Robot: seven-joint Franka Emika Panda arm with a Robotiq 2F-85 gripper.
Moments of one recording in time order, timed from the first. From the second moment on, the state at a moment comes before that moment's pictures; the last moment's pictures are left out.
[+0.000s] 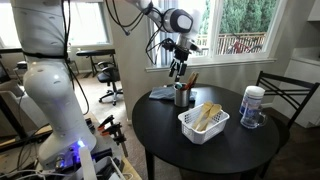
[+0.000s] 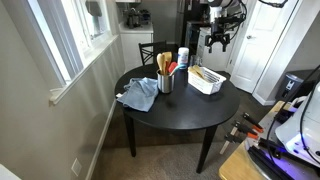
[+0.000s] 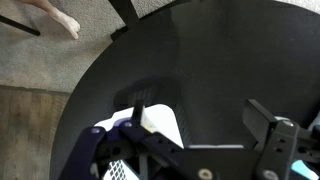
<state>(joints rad) -0.11 0.21 -0.14 -1.91 0.05 1.77 0.21</state>
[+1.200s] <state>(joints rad) -0.10 0.46 -0.15 -1.78 0.01 1.89 0.43</state>
